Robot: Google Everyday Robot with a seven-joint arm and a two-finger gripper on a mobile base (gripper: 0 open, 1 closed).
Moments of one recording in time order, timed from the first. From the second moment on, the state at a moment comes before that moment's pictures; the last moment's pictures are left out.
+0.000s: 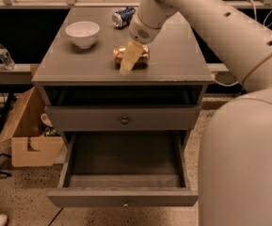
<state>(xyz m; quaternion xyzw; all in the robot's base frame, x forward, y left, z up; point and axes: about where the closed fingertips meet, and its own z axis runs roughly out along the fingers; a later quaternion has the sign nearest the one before) 0.714 0.014 0.878 -0.63 0.73 0.07 0.25</state>
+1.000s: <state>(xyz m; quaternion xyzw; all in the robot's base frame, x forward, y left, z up) 0.732 -0.010 0.836 -0.62 0.75 0.06 0.22</state>
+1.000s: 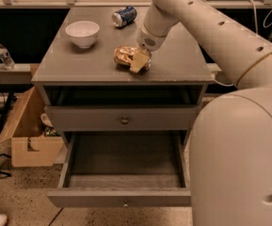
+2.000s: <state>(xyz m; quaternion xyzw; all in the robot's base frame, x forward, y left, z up) 0.567 -0.052 0.870 -0.61 0.74 0.12 0.28</state>
